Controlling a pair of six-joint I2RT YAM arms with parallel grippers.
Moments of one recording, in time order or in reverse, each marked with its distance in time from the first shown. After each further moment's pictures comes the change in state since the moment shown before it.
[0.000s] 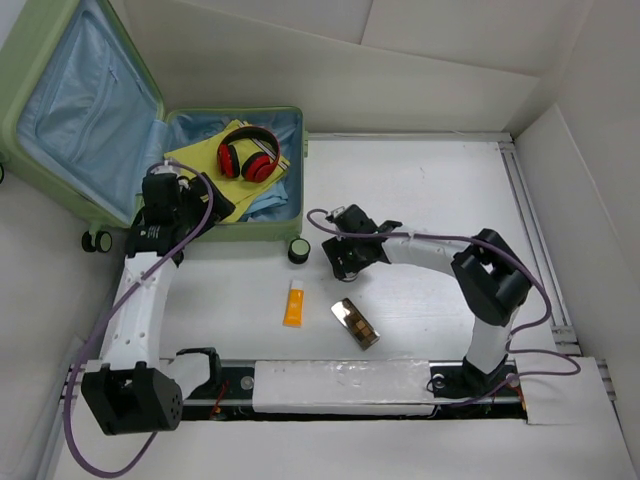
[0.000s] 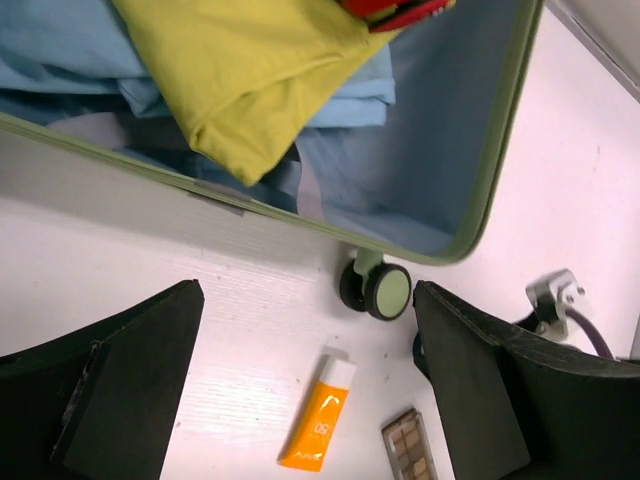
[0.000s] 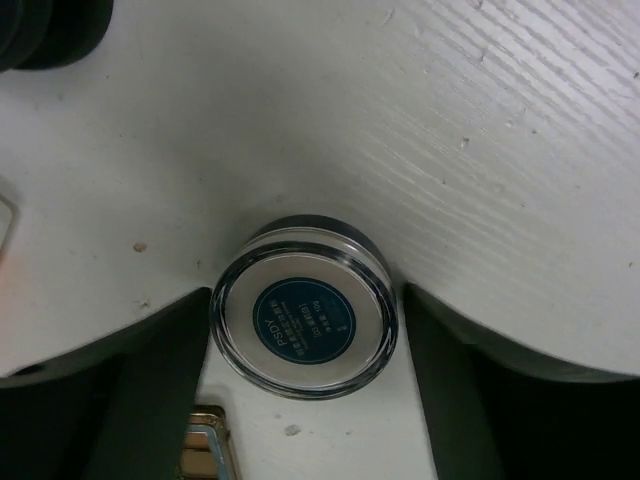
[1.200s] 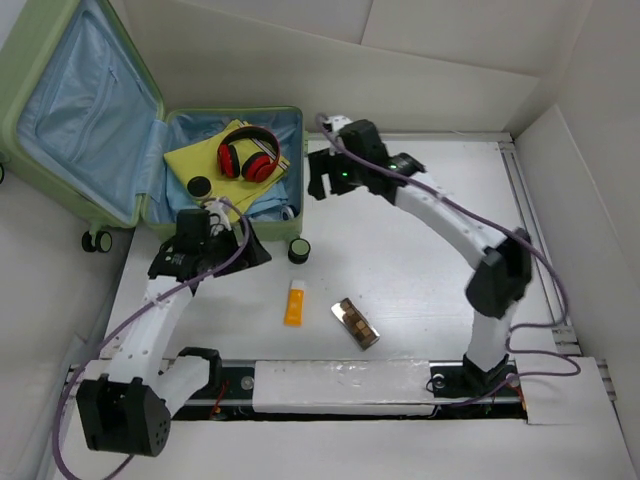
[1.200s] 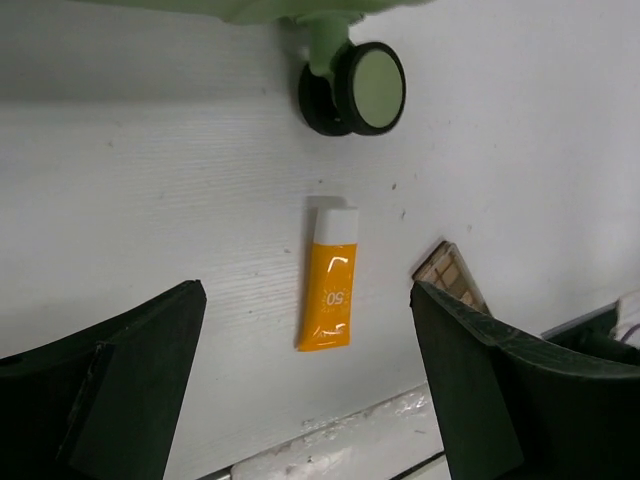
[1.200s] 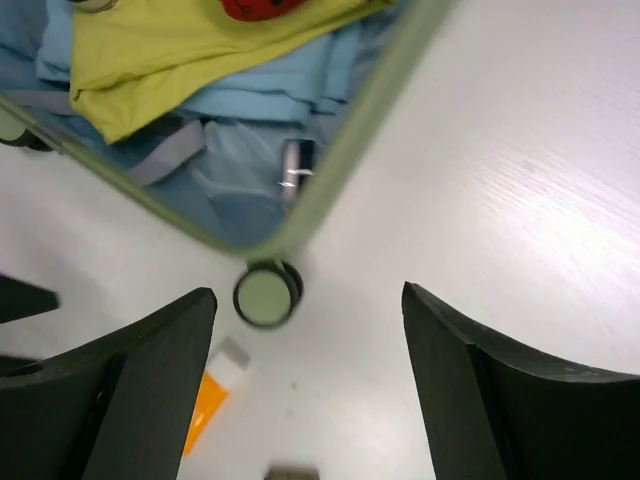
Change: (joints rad) left arm -0.130 -0.136 -0.292 -0.018 0.266 0.148; right arm -0.071 0.140 0.758 -0.191 -0.089 0.016
